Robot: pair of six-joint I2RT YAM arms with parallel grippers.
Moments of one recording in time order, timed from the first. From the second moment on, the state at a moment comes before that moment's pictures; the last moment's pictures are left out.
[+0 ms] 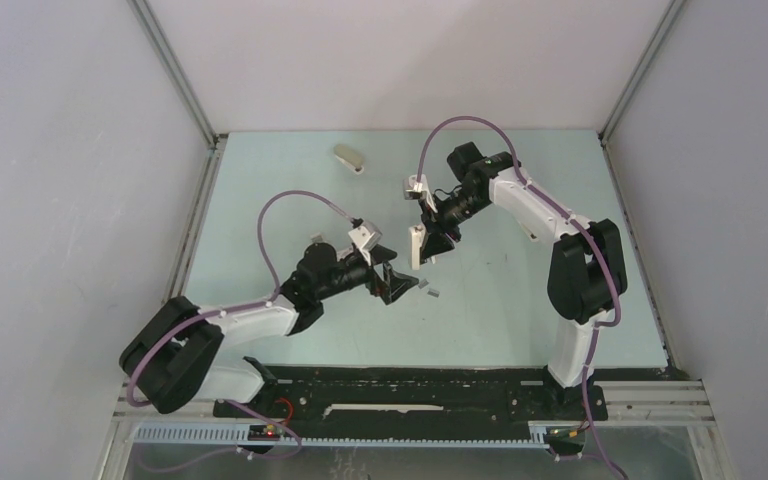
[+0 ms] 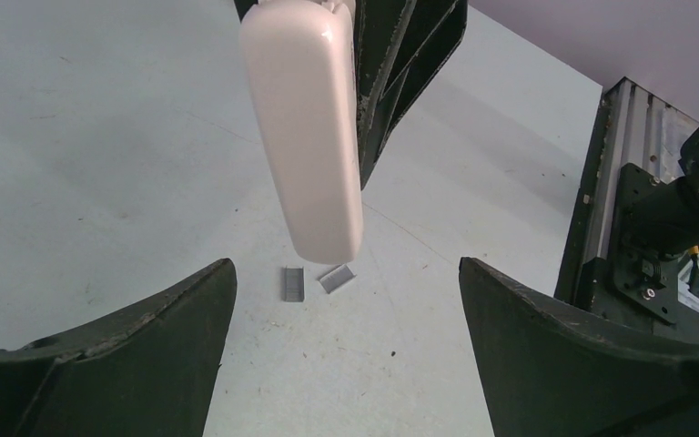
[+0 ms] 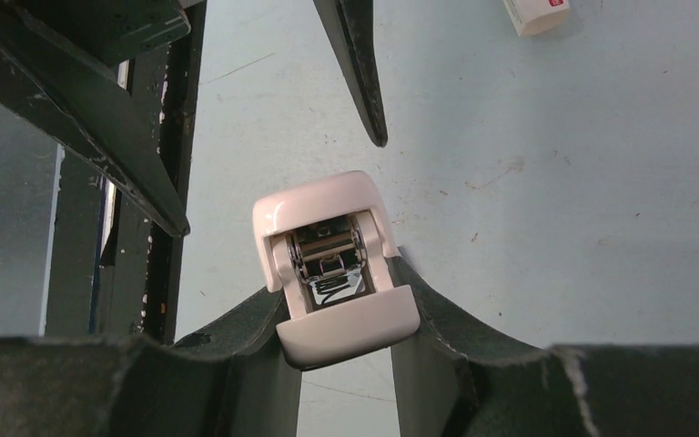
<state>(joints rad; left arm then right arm) -0.69 1.31 0.44 0.74 0.39 -0.23 0.45 1.89 1.62 -1.07 -0.95 -0.95</state>
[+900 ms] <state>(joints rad) -0.68 1.46 0.60 0.67 0.45 -0.22 0.46 1.89 1.62 -1.08 -0.95 -0.98</state>
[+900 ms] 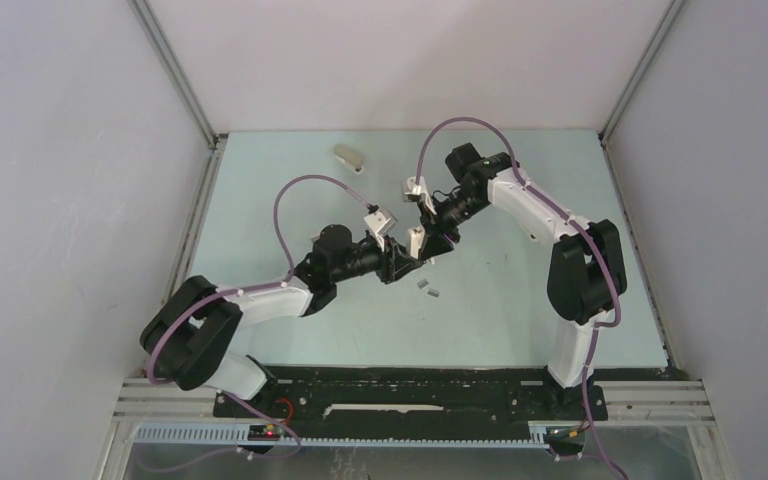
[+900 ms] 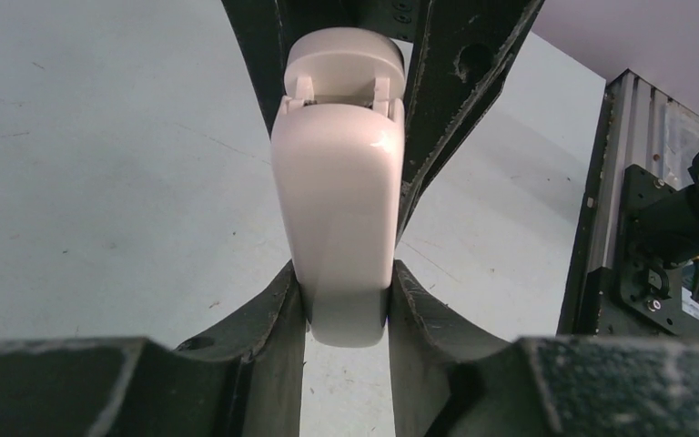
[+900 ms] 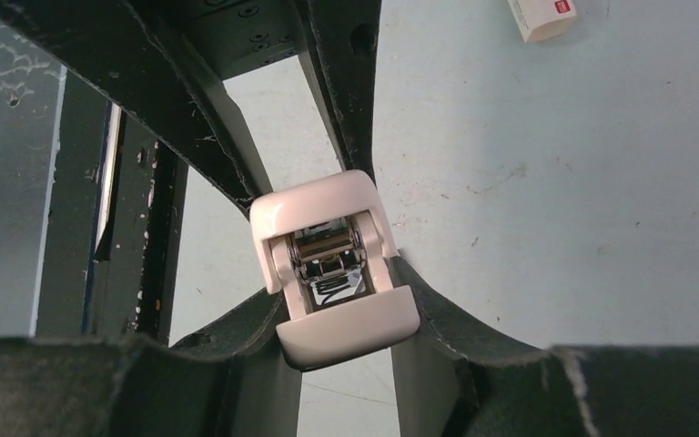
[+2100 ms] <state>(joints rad) -0.65 1.43 0.81 0.28 0.44 0.17 0.49 1.72 1.60 -1.00 -0.36 -1.13</state>
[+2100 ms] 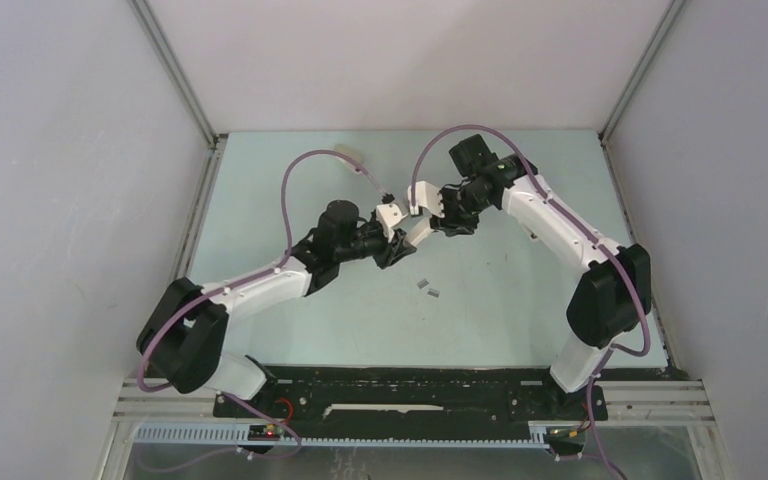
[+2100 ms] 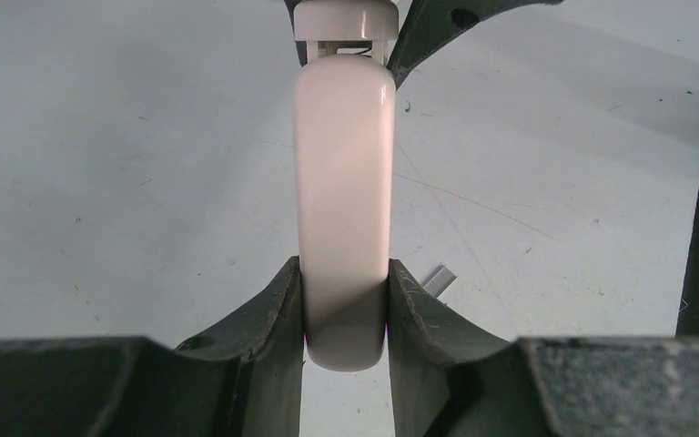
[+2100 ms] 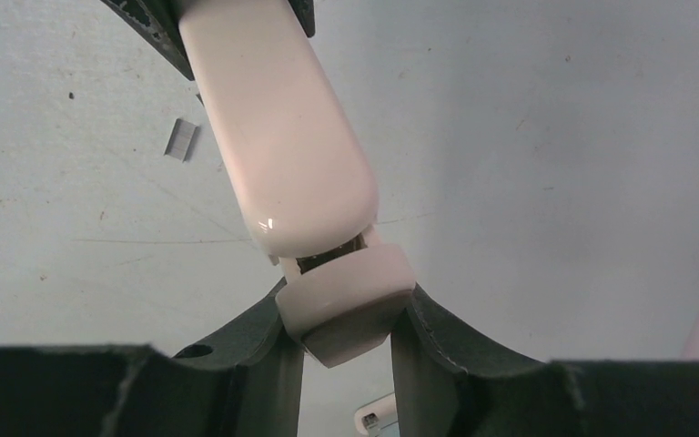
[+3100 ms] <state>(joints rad) -0.62 1.82 0.93 0.30 0.52 0.11 0.36 1.92 1.39 -0.72 -0.52 -1.09</state>
